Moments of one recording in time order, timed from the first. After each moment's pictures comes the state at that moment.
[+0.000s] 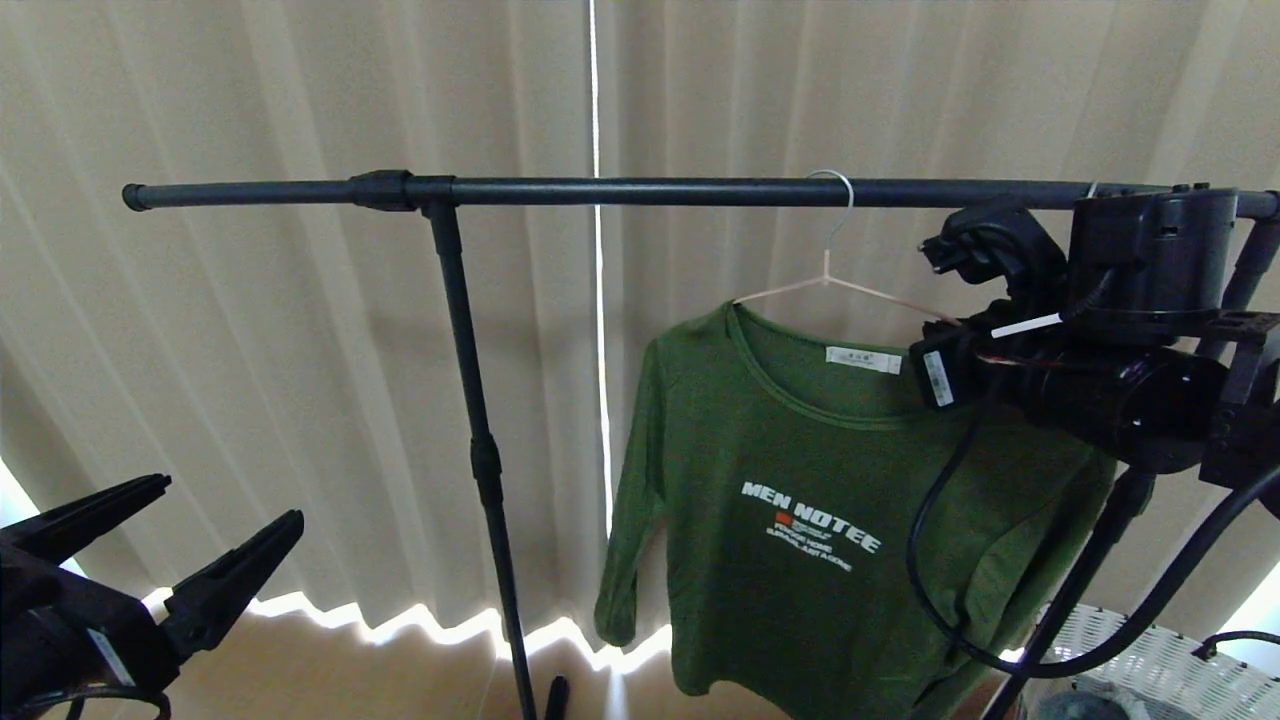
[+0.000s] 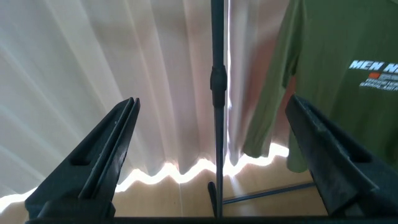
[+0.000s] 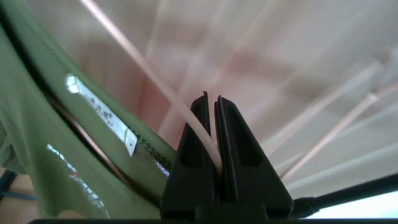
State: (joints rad) left arm -0.27 0.96 -0.24 -0.60 0.06 0.10; right arm 0.46 1.63 -1.01 -0.32 -0.53 -0.21
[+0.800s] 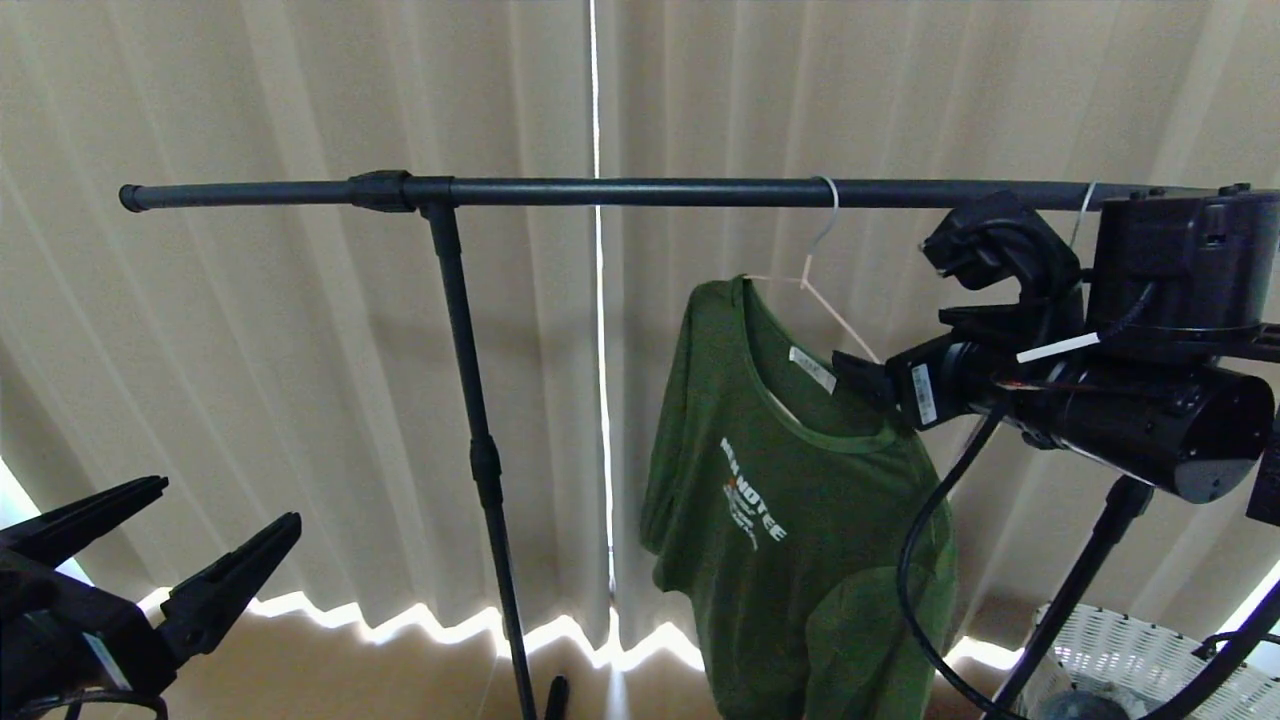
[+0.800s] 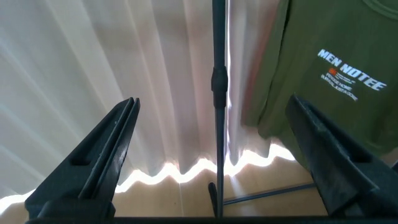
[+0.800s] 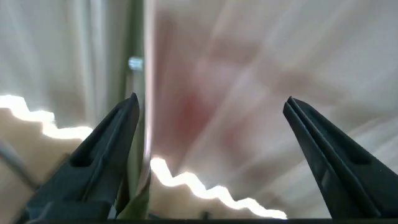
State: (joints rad) left arm -0.27 0.95 -0.24 -0.59 0.06 0.10; right arm 0.53 1.58 -0.96 -0.33 -0.35 -0.14
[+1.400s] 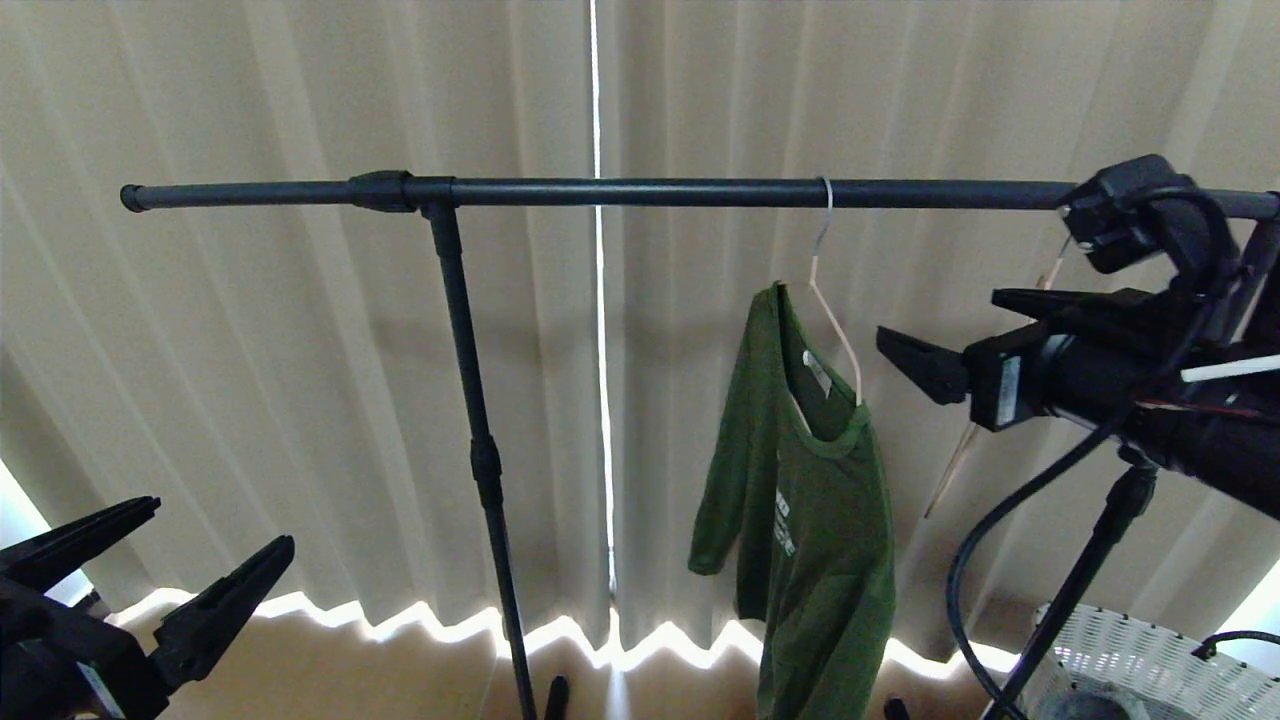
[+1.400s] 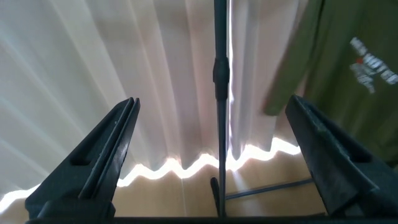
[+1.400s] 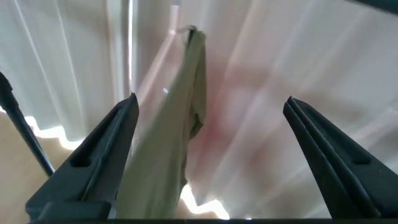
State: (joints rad) left arm -0.26 0.92 -0.20 -0.59 0.06 0.11; right arm 0.52 1.41 -0.81 -0.45 -0.28 -0.11
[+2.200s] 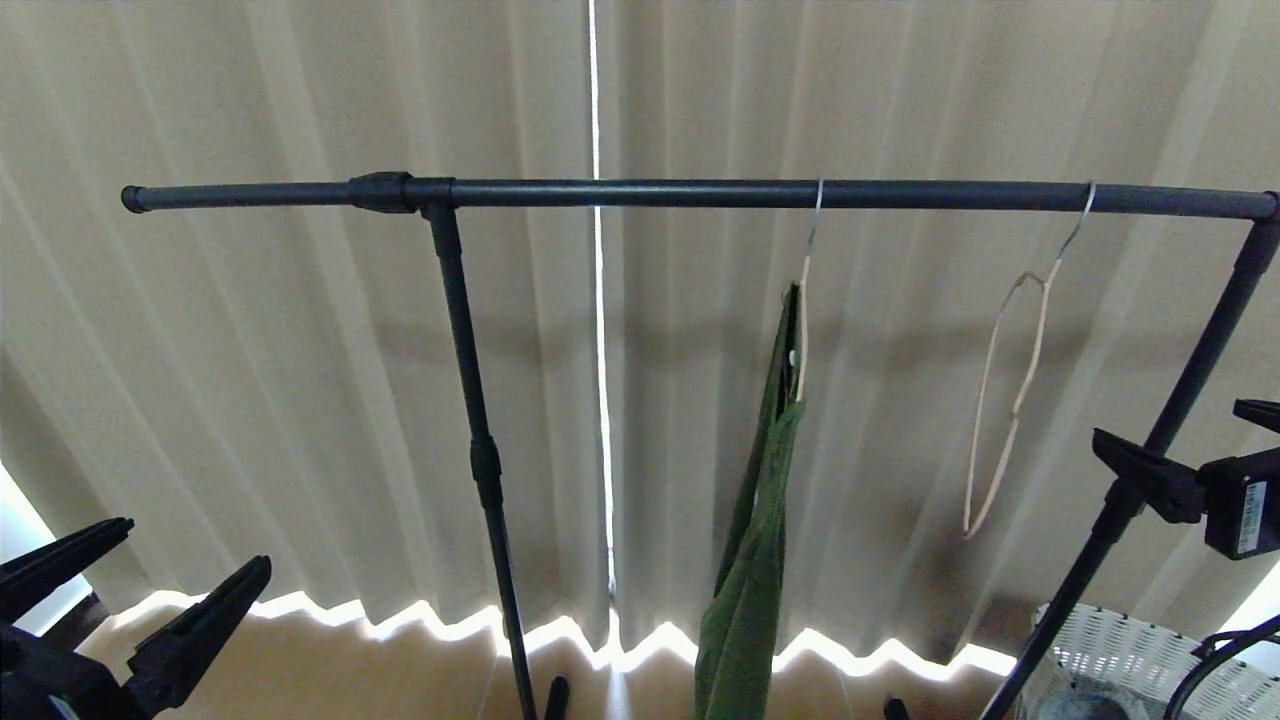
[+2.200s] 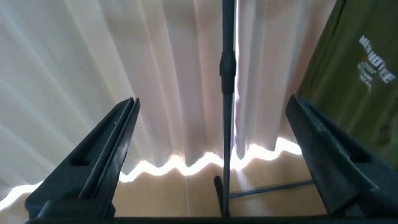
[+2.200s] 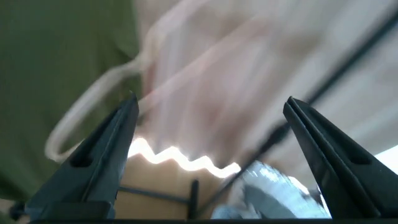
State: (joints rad) left arm -0.24 0.86 -0.16 -0.59 0.06 0.12; right arm 0.23 1.09 -0.56 -0.26 -0.29 -0.13
